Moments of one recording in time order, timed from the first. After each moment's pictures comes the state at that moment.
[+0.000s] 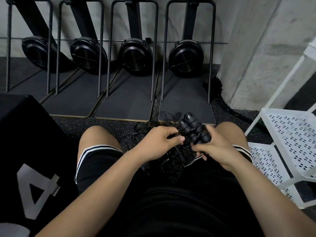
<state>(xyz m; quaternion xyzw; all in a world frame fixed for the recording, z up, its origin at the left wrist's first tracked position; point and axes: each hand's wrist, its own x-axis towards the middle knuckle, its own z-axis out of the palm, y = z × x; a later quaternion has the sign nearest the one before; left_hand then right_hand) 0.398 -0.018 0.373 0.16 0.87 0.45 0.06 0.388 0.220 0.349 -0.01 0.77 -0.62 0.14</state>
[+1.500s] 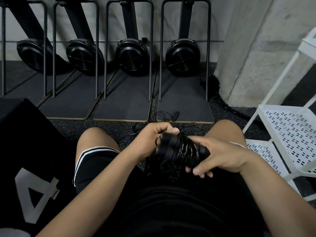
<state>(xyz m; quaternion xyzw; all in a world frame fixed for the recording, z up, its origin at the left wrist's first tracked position) 0.398 -0.023 0.370 0.15 0.74 0.65 0.10 0.413 0.230 0.396 -0.22 0.68 -0.58 0.39</state>
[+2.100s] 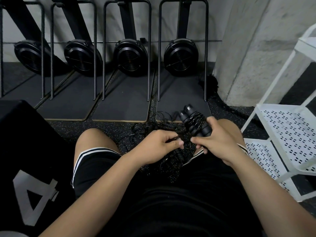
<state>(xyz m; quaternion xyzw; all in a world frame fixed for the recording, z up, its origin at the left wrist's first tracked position) 0.404 -0.013 0.373 0.20 0.86 0.46 0.11 0.387 0.228 0.361 0.00 0.80 -0.59 0.07</state>
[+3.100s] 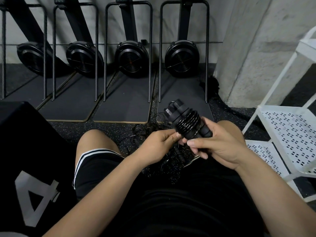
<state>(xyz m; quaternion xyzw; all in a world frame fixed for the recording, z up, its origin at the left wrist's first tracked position) 0.398 -0.008 0.359 0.18 0.85 0.49 0.06 0.412 0.217 0.400 -0.14 0.65 -0.72 0.19</state>
